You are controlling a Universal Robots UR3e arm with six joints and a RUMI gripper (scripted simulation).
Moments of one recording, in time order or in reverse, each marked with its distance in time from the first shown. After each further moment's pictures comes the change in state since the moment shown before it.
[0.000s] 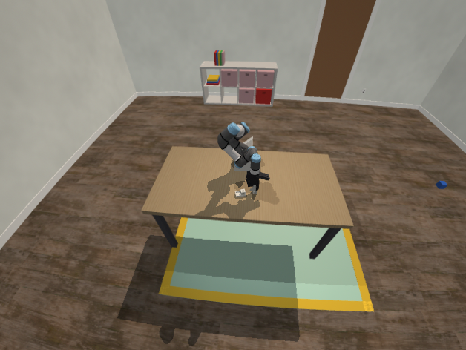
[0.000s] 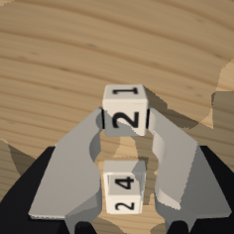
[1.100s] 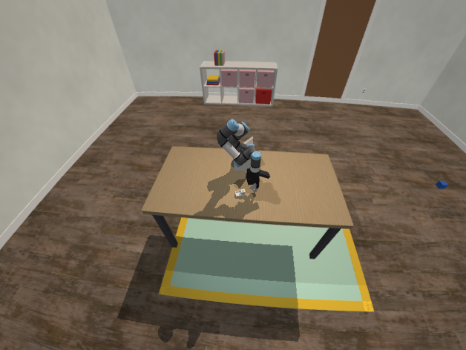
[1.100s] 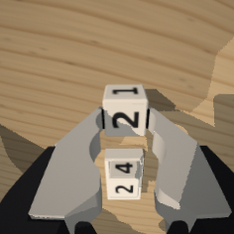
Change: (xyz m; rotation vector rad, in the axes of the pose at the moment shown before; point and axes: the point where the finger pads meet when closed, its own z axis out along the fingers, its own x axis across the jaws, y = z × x) arm 0.000 0.000 -0.020 0.001 0.003 0.000
